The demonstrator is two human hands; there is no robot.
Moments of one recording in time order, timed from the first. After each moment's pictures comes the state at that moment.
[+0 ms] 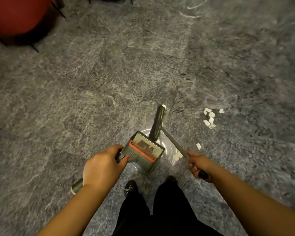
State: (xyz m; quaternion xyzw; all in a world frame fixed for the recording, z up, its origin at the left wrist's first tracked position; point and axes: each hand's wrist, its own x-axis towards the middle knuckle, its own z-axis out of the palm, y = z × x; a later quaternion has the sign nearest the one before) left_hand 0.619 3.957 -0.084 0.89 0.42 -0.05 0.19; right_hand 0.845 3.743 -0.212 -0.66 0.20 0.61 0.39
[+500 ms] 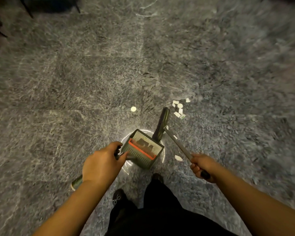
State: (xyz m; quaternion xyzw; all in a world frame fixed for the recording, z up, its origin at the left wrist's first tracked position) left_hand 0.715 3.907 -0.093 0.93 0.30 -0.04 0.20; right_hand 0.880 3.626 -0.176 -0.63 0.32 0.53 0.46
